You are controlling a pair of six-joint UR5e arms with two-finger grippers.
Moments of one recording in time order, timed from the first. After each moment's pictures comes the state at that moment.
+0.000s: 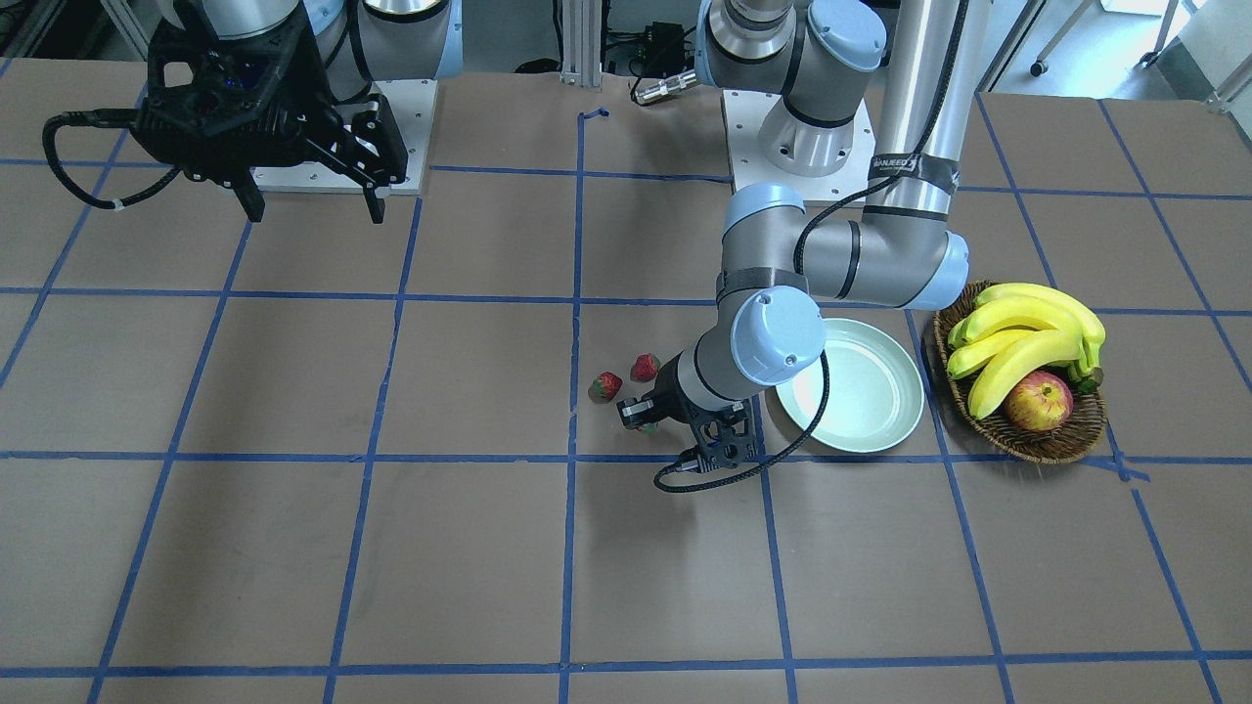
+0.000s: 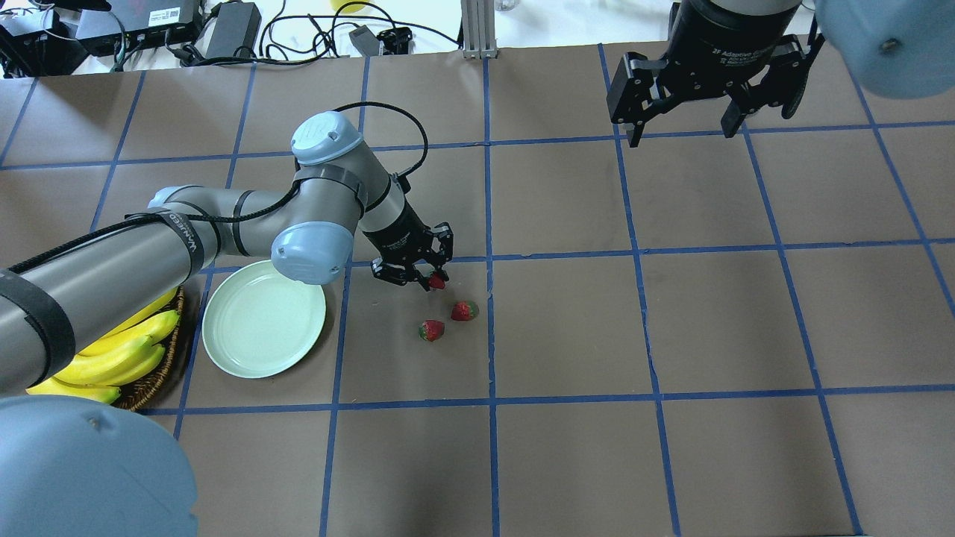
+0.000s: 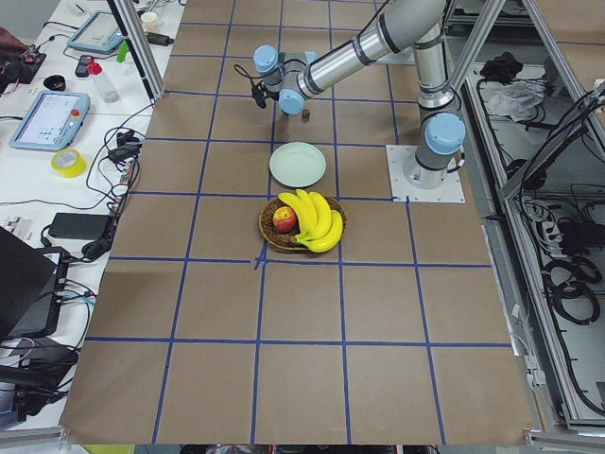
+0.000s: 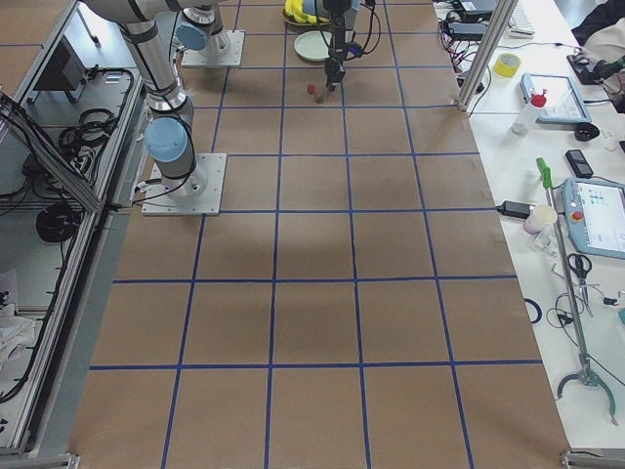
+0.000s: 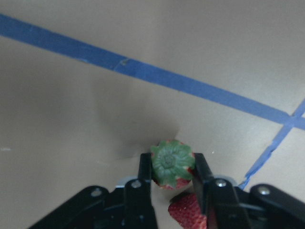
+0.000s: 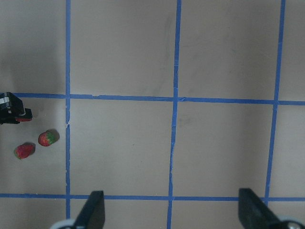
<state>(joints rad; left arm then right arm) -1.70 -2.01 -1.83 -1.01 1.26 -0.49 1.68 -1.55 1.44 -1.51 -1.61 0.06</state>
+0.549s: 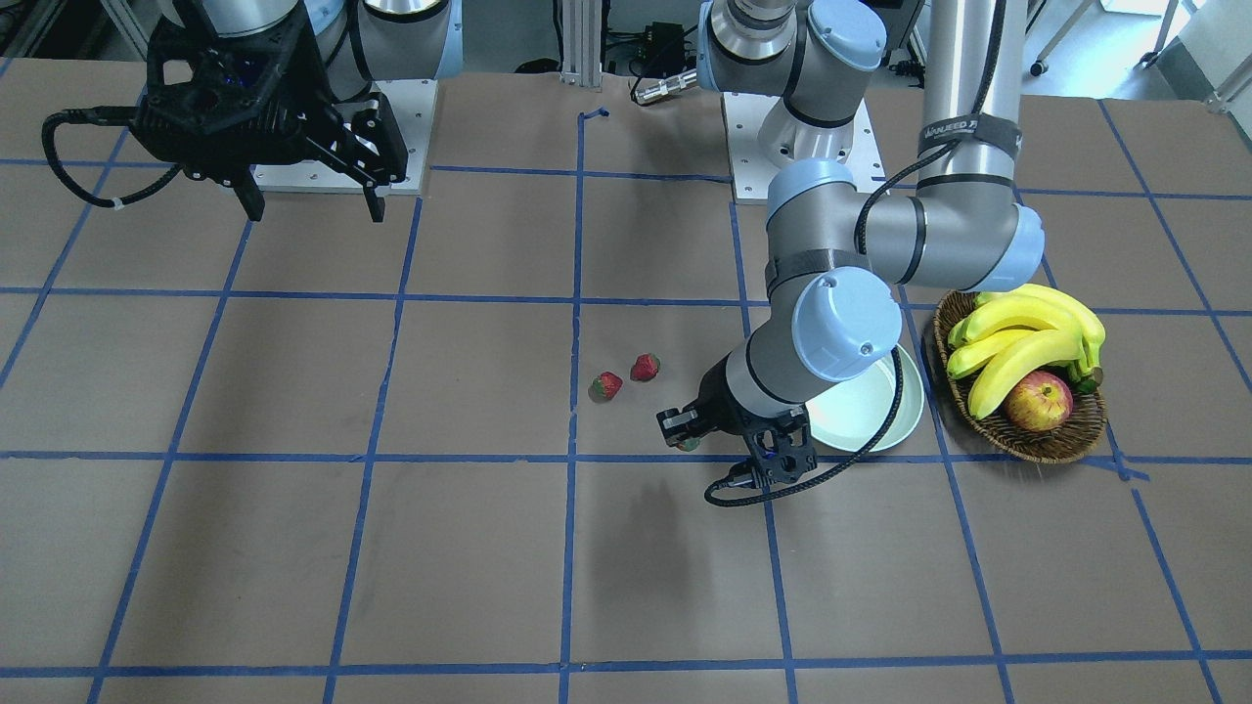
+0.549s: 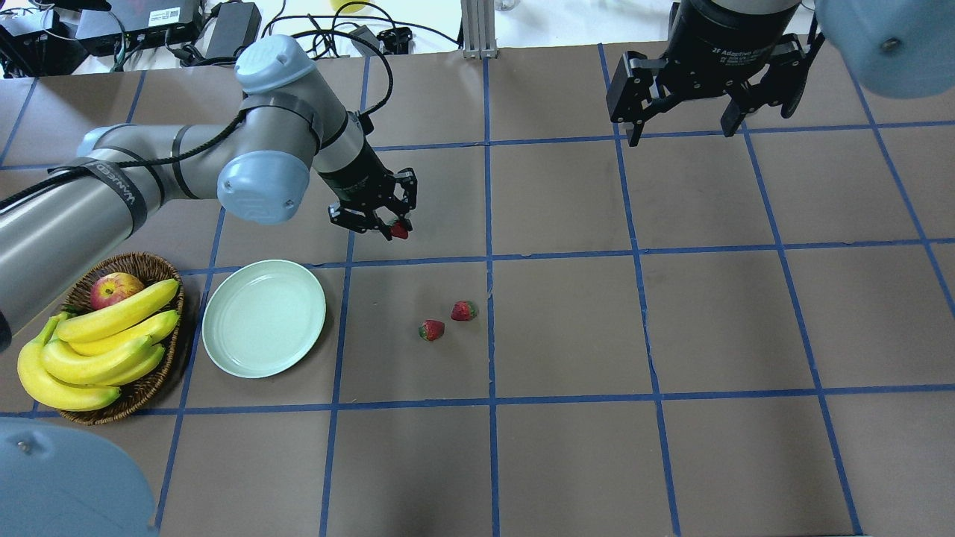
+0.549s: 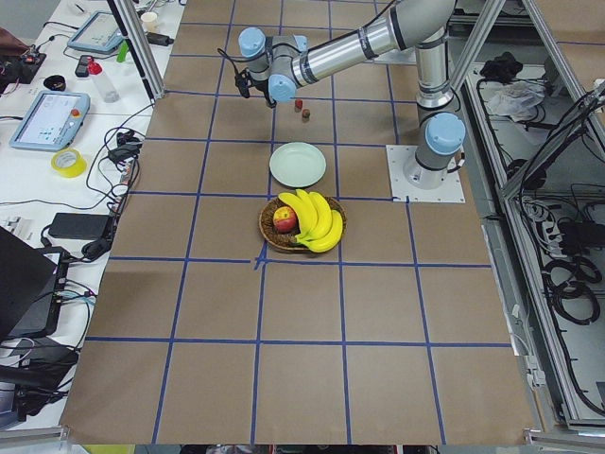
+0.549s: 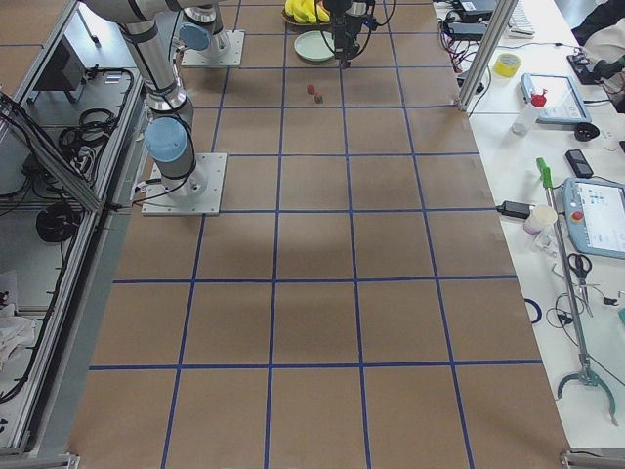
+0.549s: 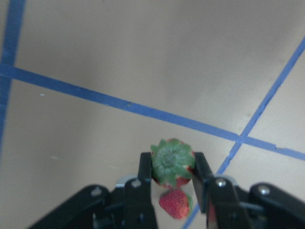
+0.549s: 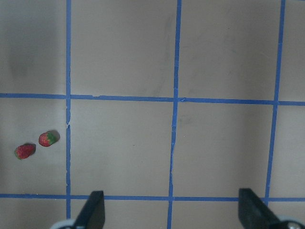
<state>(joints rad) -1.62 -1.95 -1.68 -1.18 1.36 -0.33 1.68 -1.55 1.43 -1.51 -1.61 0.06</state>
